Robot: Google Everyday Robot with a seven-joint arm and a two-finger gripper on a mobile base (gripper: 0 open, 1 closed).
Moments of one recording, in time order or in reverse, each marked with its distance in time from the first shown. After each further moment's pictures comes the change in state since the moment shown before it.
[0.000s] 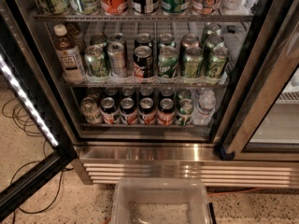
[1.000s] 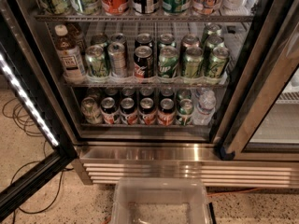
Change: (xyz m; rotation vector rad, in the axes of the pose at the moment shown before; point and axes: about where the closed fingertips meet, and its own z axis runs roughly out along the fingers) arm -0.006 -0.005 -0.001 0.021 -0.018 0.019
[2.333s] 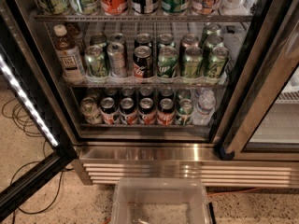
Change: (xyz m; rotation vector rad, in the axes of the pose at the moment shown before) arm -0.029 0.015 0.009 -0.078 -0.113 0.069
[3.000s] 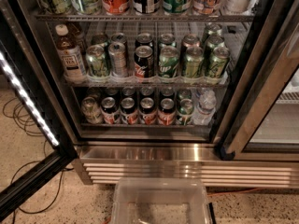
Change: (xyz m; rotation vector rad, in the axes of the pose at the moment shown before) arm 0.010 -0.016 -0.016 -0.058 -0.059 -0.090
